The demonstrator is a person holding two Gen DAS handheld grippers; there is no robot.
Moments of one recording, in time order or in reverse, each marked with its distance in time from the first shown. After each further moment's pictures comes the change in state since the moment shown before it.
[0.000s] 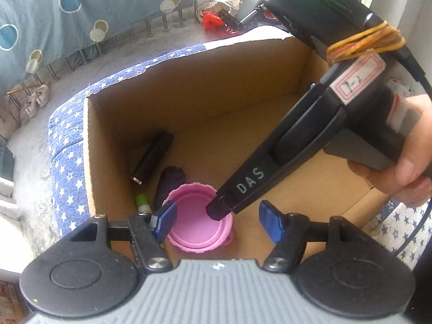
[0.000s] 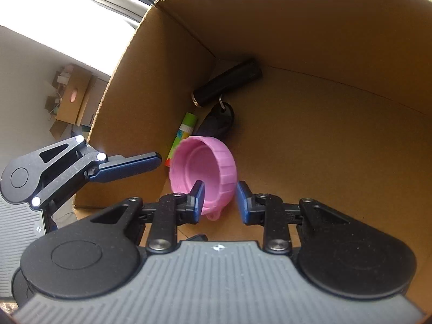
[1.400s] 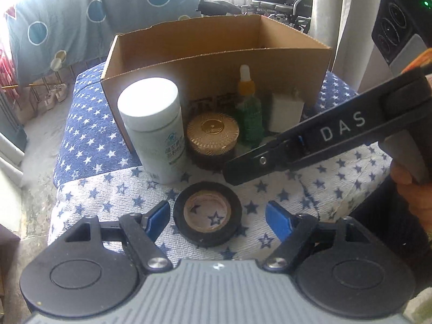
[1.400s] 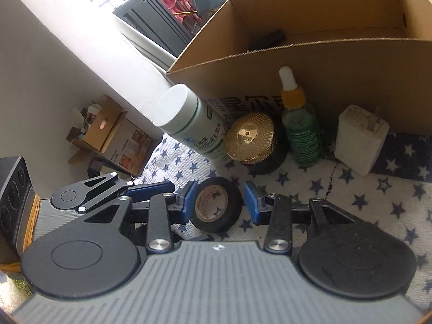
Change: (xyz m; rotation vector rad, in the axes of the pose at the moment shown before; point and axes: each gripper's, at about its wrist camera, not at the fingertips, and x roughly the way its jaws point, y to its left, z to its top) left arm -0.068 -0.084 -0.199 -0.058 -0.163 0.053; right arm -0.026 0.070 -0.248 -0.025 -0.396 0.028
